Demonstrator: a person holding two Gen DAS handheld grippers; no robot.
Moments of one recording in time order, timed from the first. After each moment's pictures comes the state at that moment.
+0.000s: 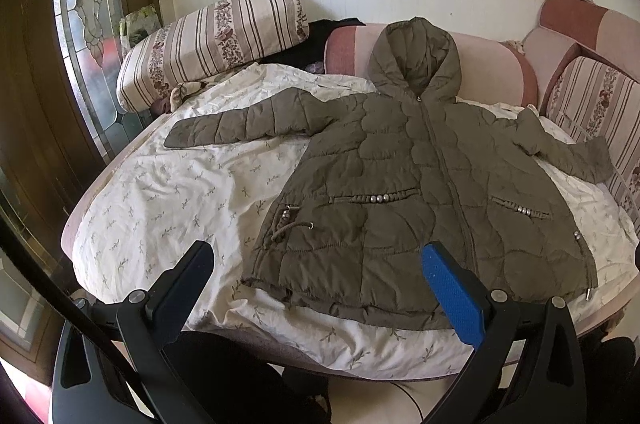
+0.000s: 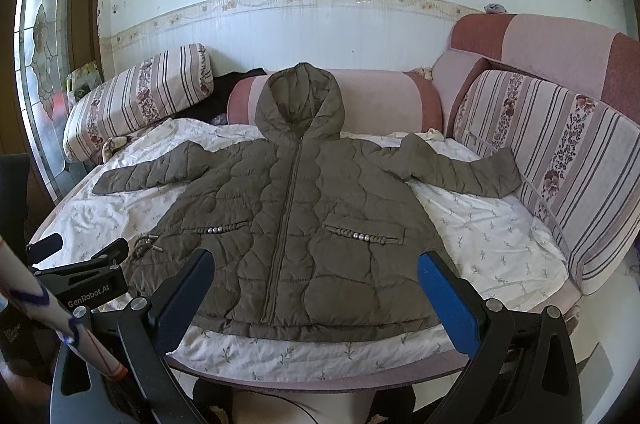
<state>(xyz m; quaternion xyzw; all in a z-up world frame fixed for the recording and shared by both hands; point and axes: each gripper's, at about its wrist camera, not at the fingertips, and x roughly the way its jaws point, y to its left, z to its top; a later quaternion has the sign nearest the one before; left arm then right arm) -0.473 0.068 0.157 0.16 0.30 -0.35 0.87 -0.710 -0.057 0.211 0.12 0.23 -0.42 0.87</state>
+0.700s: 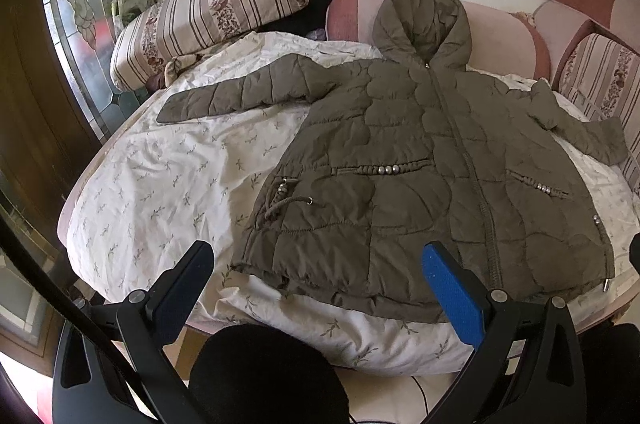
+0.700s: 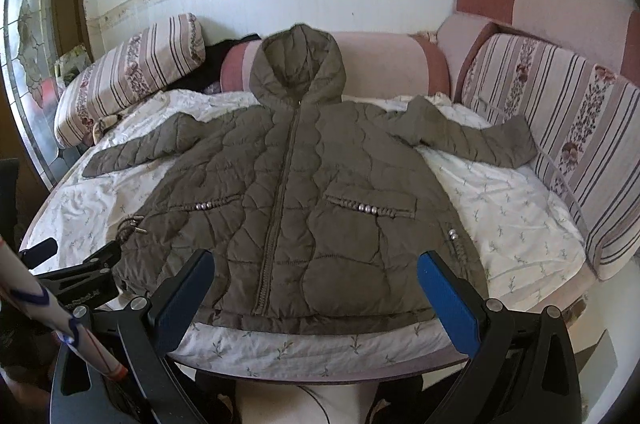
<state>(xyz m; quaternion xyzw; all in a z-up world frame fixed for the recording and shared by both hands) -0.453 0.045 0.125 0.19 0.35 -0.33 0.86 -0.686 -0.095 0.179 0.17 0.29 -0.41 0.85</state>
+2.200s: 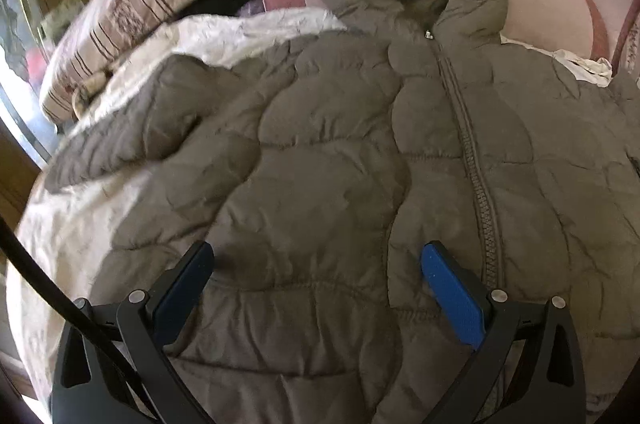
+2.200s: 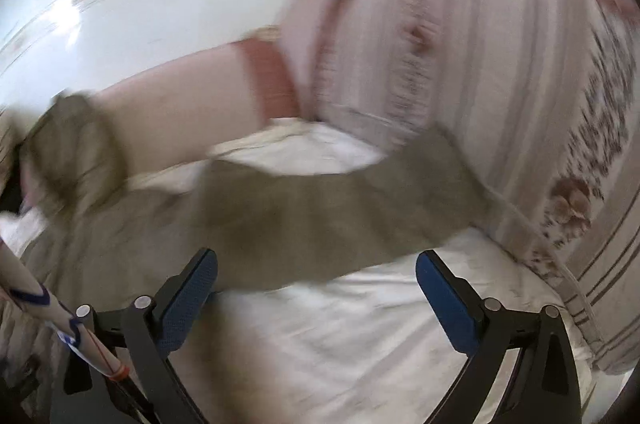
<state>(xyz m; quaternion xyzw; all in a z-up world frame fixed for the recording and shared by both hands) -0.344 -0.259 0.005 0.24 0.37 -0.31 0.84 -0.766 -0.512 0.111 0.25 0.22 -0.61 0.72</state>
